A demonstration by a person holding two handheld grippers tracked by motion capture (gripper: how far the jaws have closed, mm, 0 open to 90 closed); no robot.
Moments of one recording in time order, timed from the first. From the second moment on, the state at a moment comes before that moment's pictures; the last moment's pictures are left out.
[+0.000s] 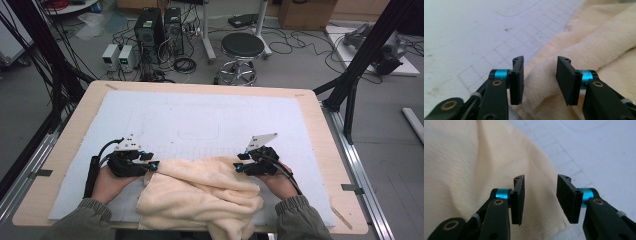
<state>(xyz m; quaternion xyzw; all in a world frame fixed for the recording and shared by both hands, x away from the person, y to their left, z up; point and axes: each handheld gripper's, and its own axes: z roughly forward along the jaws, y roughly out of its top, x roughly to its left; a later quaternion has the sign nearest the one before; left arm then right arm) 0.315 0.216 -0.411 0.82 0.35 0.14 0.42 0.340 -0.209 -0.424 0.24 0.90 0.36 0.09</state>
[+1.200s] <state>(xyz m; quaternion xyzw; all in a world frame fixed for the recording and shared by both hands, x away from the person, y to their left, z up) 0.336 0.192 -0.408 0.83 0.33 0.09 0.44 0.355 -0.233 -0.415 0.30 0.87 0.38 0.13</state>
